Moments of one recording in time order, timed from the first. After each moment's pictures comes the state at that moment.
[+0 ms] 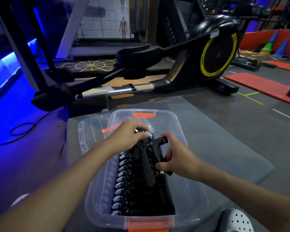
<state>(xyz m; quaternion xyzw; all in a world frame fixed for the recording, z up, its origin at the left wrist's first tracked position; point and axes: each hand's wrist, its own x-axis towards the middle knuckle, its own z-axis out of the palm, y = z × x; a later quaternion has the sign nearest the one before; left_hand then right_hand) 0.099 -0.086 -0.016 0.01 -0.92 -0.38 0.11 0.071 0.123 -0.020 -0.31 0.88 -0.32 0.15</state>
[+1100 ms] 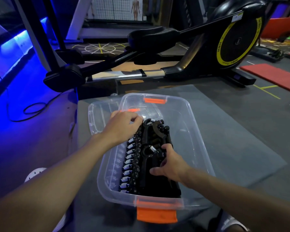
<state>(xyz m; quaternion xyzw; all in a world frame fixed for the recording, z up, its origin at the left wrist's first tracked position) 0.127 -0.118 -0.054 0.10 -0.93 -0.29 0.18 0.100 0.096 -0.094 -0.20 0.88 -0.34 0.28</state>
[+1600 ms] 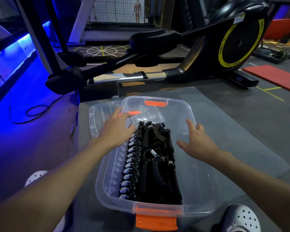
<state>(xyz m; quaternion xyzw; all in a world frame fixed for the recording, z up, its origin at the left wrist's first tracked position) 0.134 -0.124 -0.053 0.19 -0.94 -0.26 0.12 0.023 0.127 -0.057 -0.23 0.95 -0.18 0.08</state>
